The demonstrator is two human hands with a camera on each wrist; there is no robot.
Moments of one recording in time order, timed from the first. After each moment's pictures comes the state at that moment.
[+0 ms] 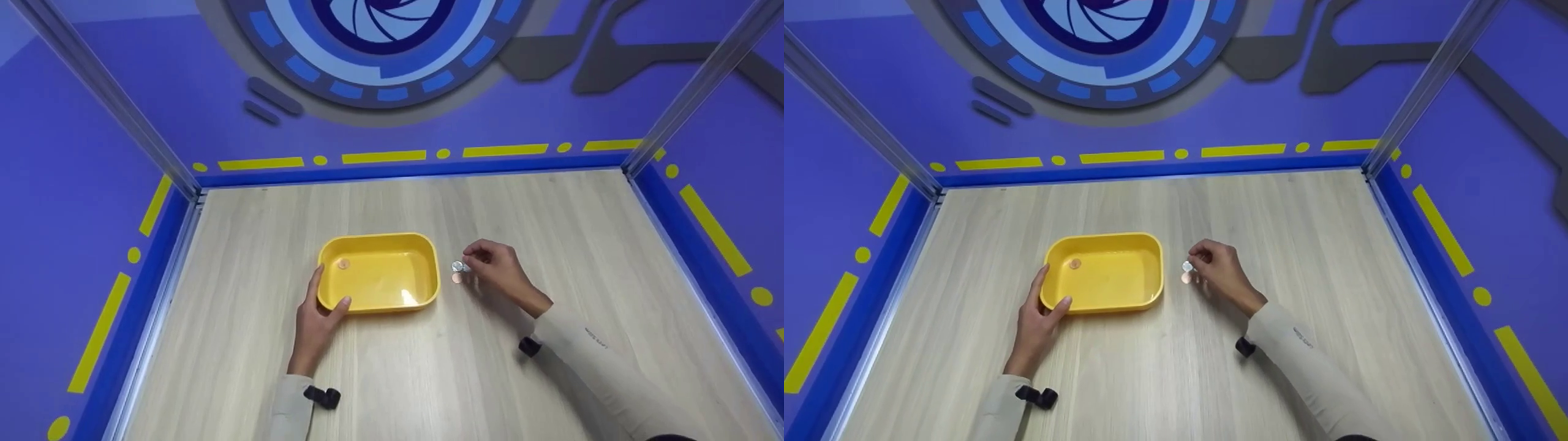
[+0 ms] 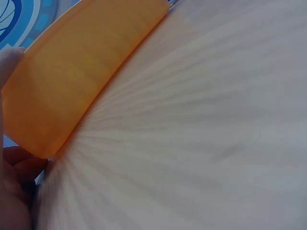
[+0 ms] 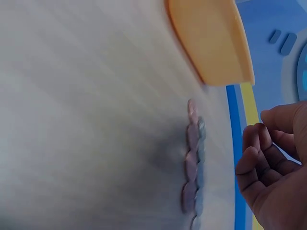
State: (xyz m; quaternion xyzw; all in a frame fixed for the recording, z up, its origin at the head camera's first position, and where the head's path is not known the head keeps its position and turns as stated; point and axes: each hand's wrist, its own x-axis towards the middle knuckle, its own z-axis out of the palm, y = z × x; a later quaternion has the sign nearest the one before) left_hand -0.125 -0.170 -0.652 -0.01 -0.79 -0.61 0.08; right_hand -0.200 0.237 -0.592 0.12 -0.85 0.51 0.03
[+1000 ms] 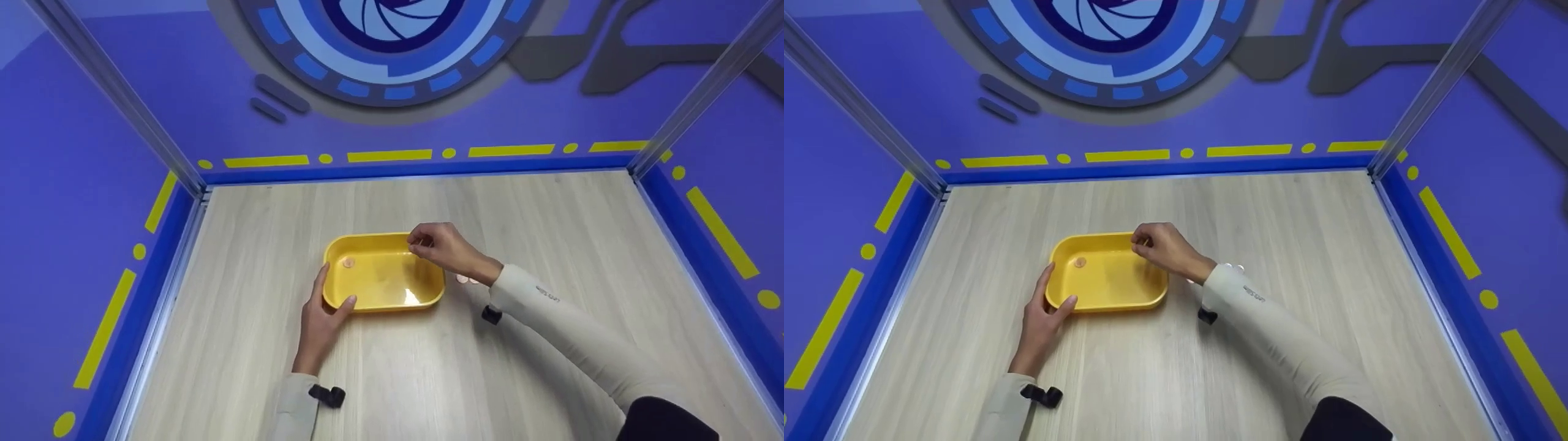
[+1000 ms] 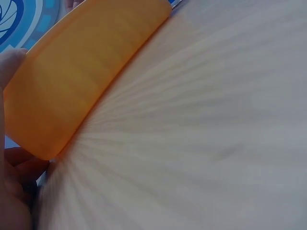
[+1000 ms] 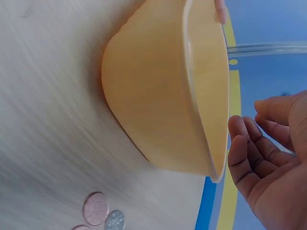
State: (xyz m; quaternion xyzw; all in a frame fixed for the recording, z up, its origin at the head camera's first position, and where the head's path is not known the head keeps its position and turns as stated) left_hand -0.126 -0.173 -0.653 -0.01 -0.80 -0.60 0.08; right_hand -0.245 0.137 -0.546 0.28 -0.85 0.45 -0.07
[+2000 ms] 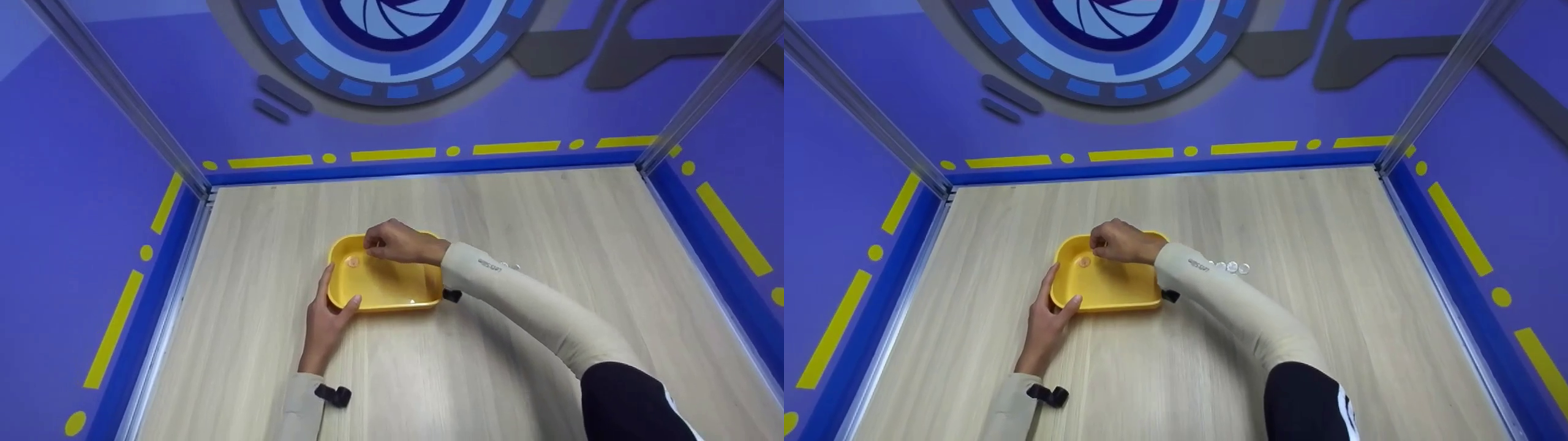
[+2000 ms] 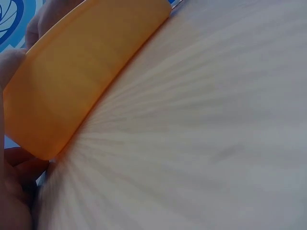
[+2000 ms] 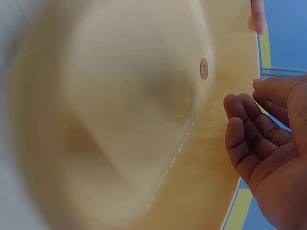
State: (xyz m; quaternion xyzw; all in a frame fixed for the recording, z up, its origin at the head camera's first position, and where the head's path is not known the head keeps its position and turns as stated) left_hand -0.126 -0.172 -0.652 -0.01 -0.80 -0.59 0.07; right_hand -0.285 0.047 -0.551 0.38 -0.85 0.32 -0.17
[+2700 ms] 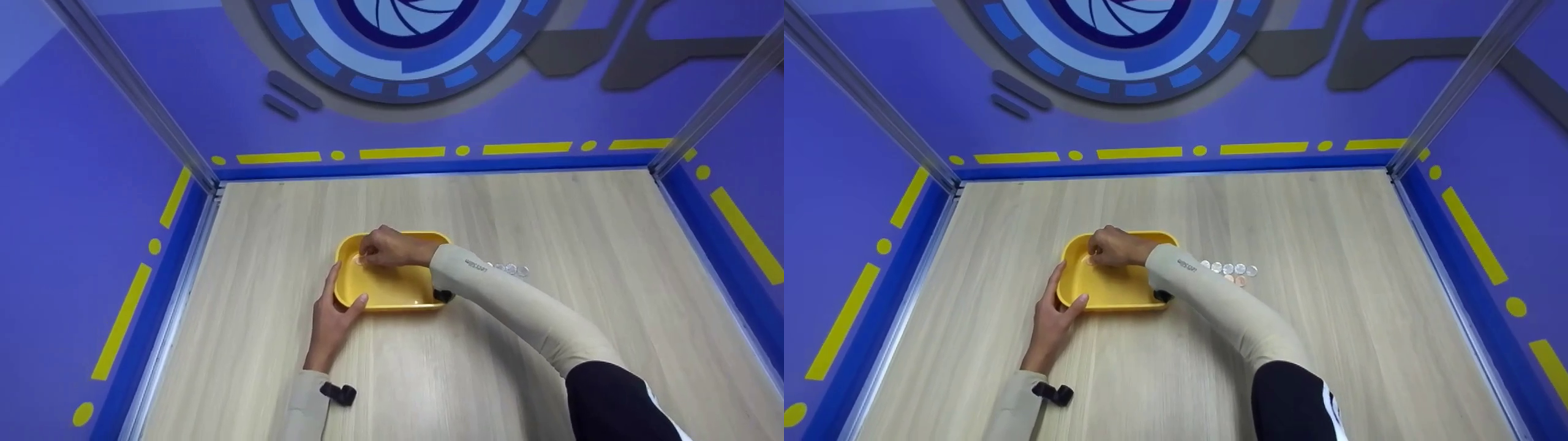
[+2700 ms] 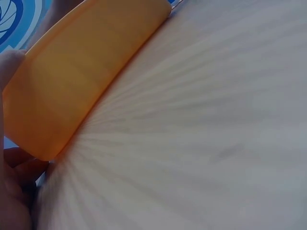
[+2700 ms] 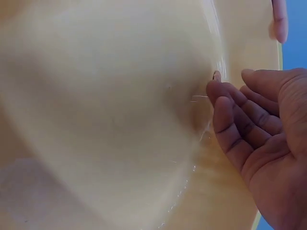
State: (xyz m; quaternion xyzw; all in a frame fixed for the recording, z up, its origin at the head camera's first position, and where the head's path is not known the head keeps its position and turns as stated) left_hand -0.125 -0.171 -0.651 -0.01 -0.80 -0.59 0.07; right_hand -0.295 0.018 -0.576 0.44 -0.83 0.29 -0.19
